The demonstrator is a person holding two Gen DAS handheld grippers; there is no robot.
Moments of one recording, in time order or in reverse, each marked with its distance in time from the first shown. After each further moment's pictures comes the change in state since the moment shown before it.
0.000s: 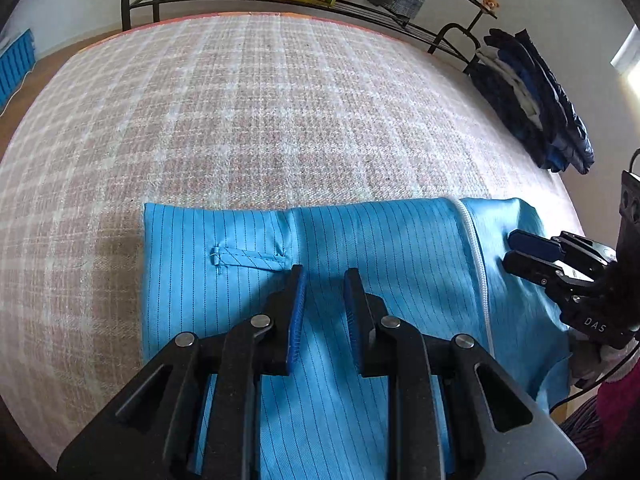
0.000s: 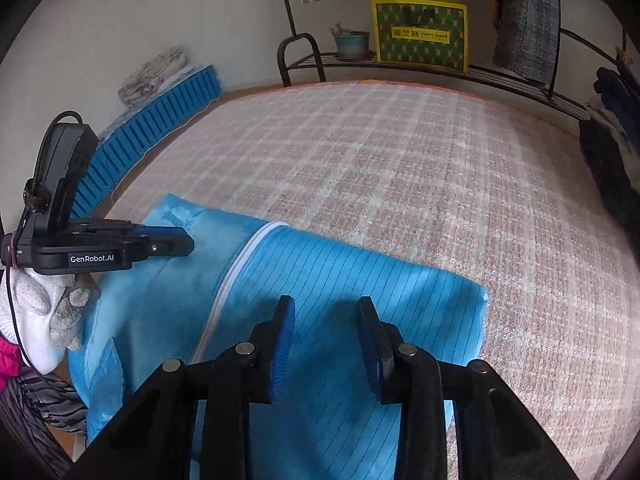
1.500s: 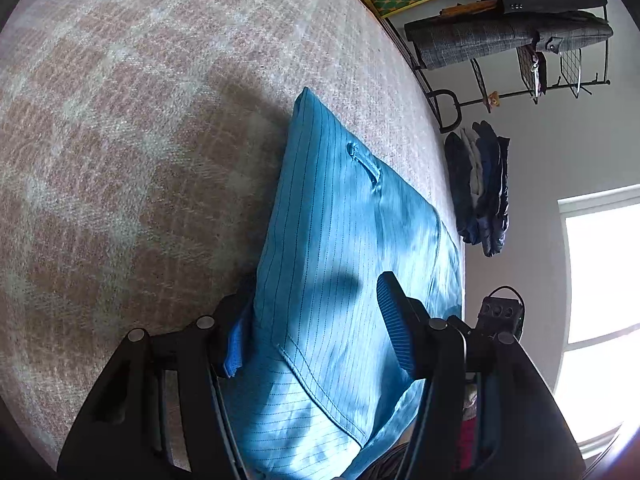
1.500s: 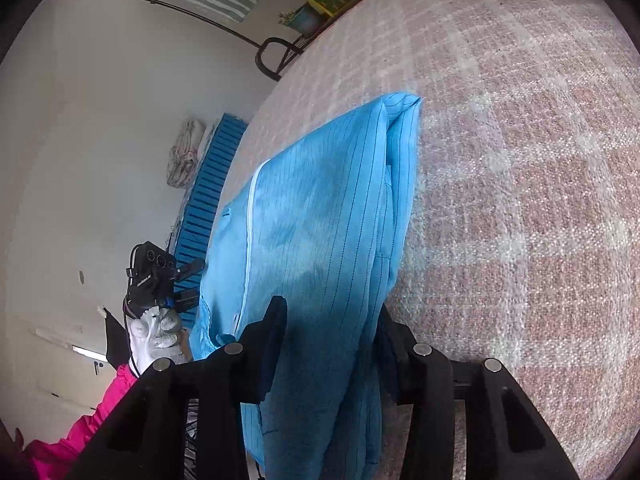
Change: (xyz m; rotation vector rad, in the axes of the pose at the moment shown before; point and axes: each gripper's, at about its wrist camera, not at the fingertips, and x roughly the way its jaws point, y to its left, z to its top) left arm -0.036 0.117 -0.054 -0.501 0.094 -0.423; right arm -0.028 -0.075 -0.090 0.518 0.016 0.505
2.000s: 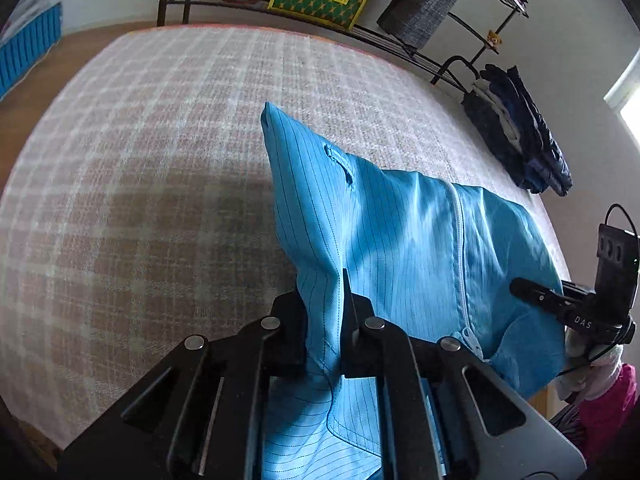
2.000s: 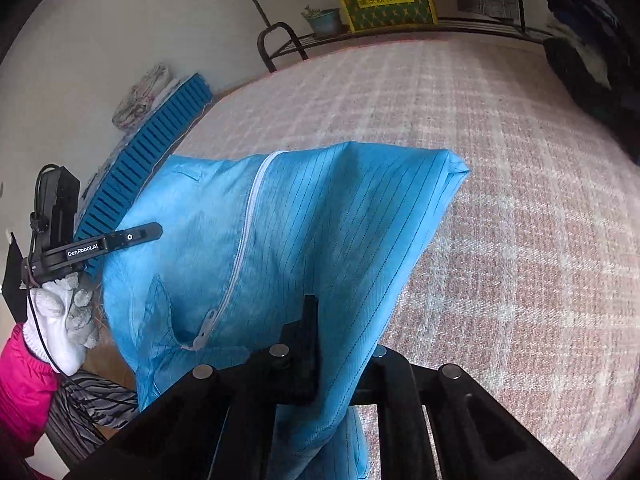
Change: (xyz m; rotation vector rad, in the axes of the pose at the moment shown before) left arm 0.001 -0.107 -0.053 0.430 -0.177 0.387; right arm 0.007 0.098 -0.001 -0.358 -0.023 -0.433
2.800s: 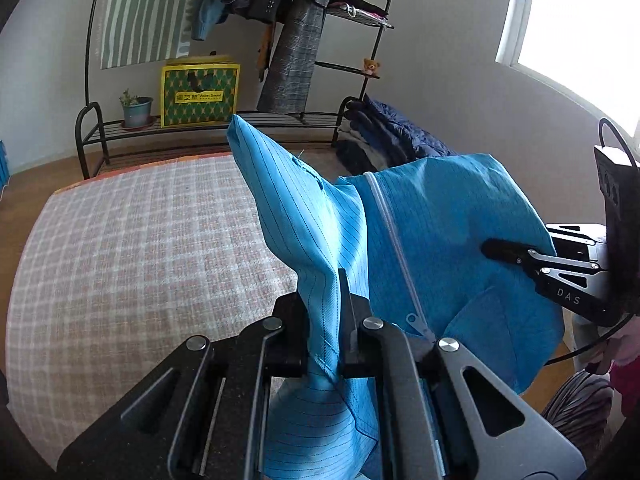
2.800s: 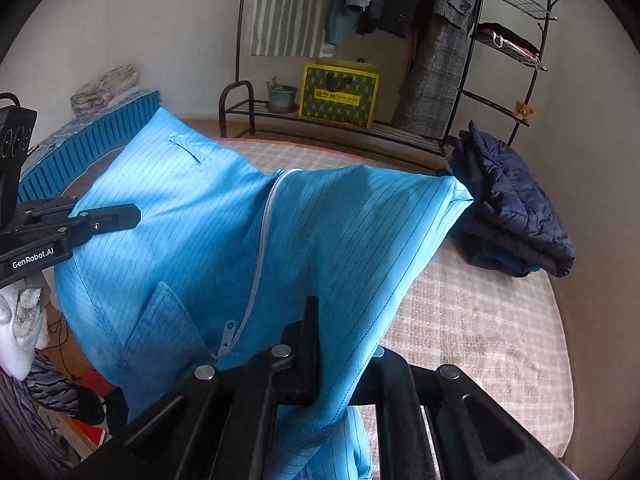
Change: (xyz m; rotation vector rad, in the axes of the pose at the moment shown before) left arm -0.081 -0.182 -0.011 0.330 -0.261 -0.135; right arm -0.172 0.024 -0.016 -0.174 -0.230 -0.426
